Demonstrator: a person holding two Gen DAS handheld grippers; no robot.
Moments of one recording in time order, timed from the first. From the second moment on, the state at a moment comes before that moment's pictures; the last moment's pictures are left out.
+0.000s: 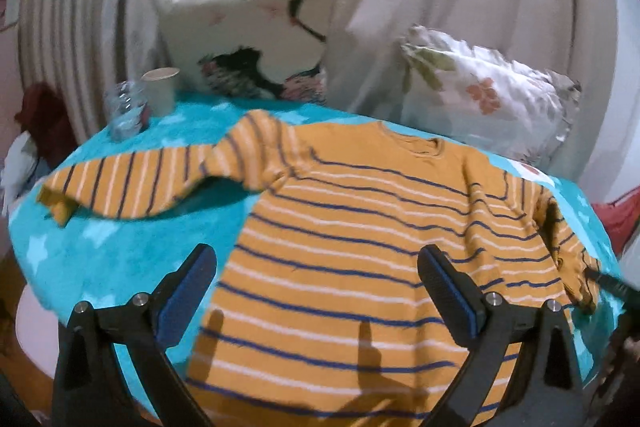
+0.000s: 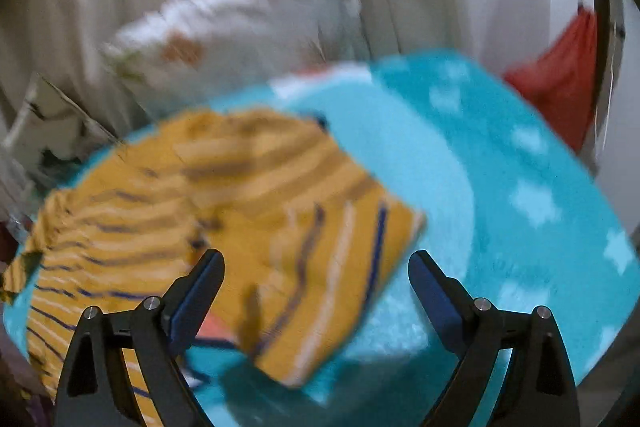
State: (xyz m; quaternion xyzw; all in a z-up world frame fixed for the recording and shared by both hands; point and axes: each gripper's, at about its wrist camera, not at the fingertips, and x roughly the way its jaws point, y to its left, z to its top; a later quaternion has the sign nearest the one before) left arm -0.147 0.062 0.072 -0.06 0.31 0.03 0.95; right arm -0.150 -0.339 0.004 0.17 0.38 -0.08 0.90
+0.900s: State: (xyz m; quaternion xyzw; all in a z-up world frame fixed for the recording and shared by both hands) left arm -0.175 0.143 0.071 -0.11 0.29 0.07 0.95; right arm -0.105 -0.413 0.096 0.27 0.31 -0.04 0.91
